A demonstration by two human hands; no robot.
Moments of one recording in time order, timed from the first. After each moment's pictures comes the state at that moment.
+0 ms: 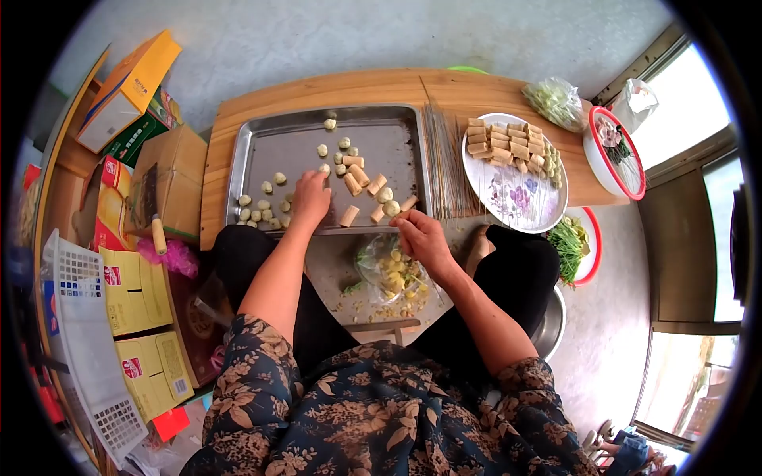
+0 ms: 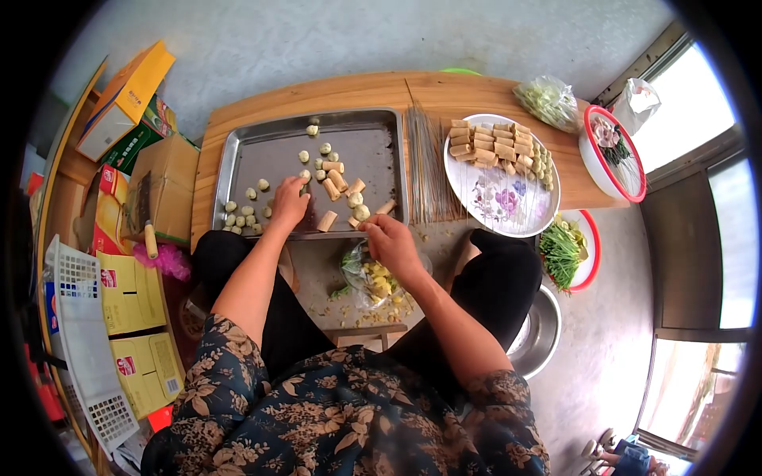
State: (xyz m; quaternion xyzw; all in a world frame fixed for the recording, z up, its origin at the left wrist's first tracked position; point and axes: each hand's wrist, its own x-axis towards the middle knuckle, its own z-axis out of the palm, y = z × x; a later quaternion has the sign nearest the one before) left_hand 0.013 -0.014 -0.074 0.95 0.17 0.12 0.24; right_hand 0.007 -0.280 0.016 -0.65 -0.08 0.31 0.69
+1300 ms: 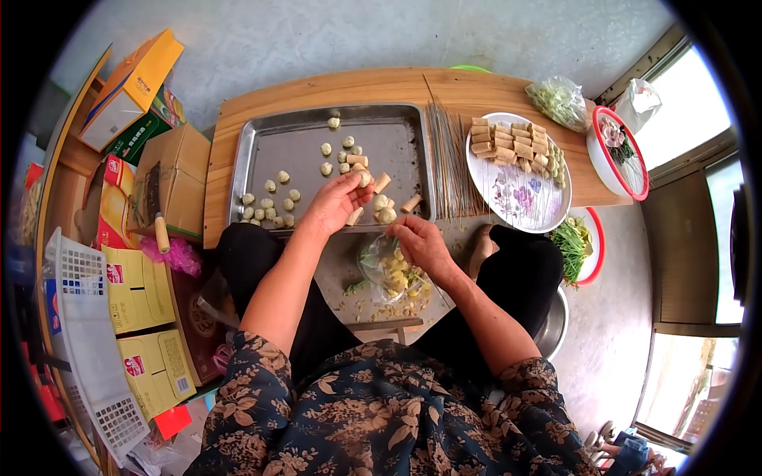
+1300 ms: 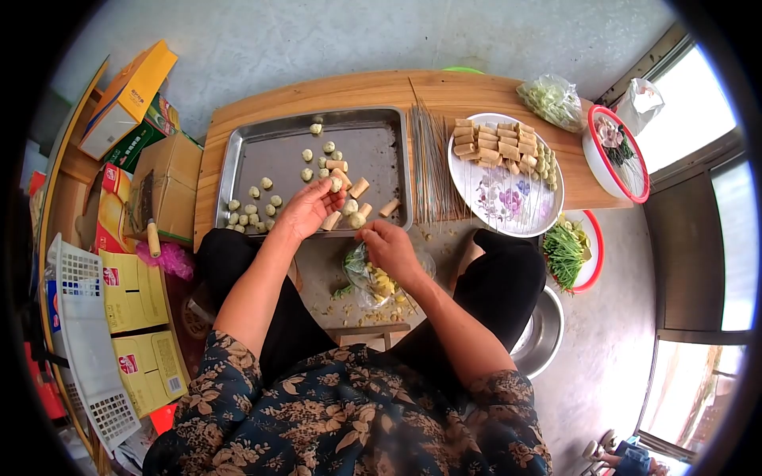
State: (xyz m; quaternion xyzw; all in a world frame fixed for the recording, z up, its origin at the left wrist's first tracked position) left_hand 0.012 -0.050 -0.039 0.38 0.13 -0.07 0.91; right_hand 0.000 -0.276 0.021 -0.67 -0.10 0.34 0.66
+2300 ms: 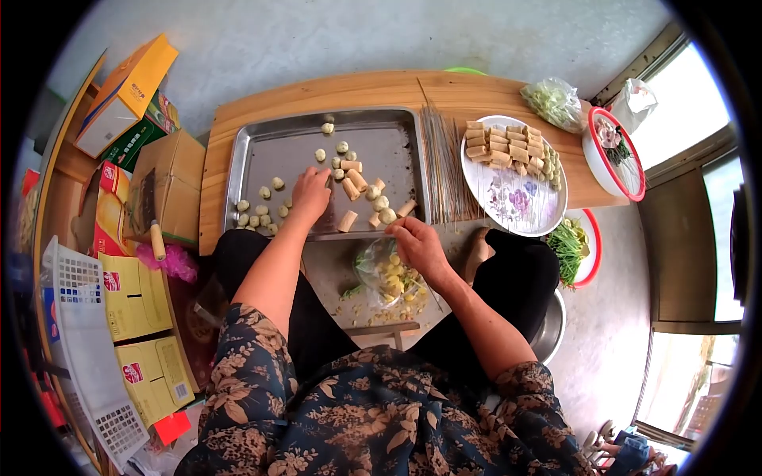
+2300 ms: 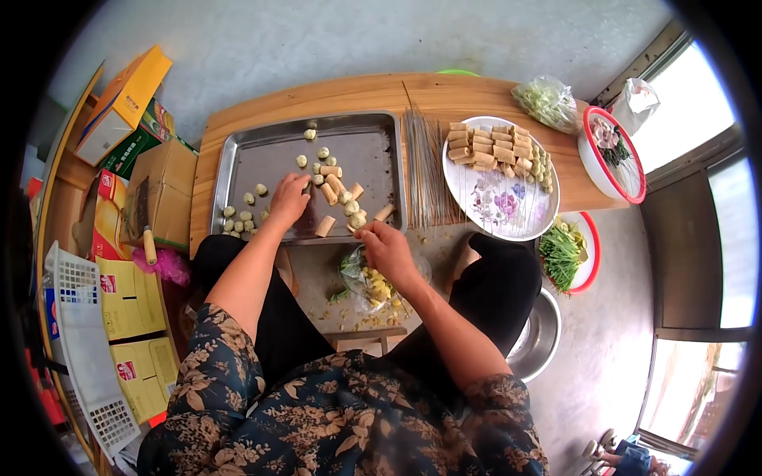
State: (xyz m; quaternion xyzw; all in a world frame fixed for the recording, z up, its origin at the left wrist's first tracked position) left_hand 0.033 -0.007 -0.063 0.97 0.16 0.02 0.18; right_hand 0.007 -0.275 0.019 -0.68 -0.08 0.31 0.66
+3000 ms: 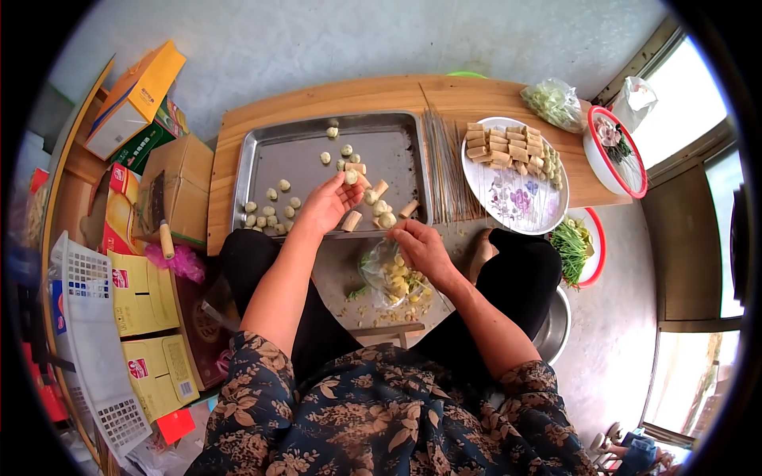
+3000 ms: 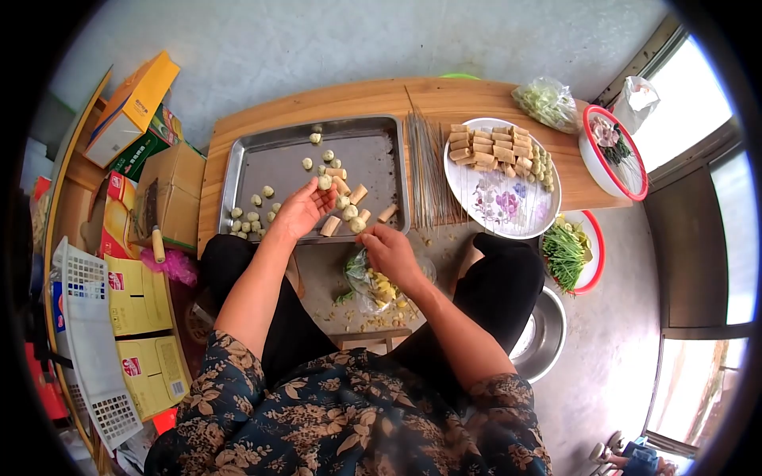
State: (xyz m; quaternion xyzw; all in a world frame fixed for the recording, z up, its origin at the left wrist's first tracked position) left_hand 0.016 -0.041 -0.030 0.37 0.17 -0.04 0.91; right_hand -0.003 -0.283 0.031 -0.67 -0.10 0.32 0.66
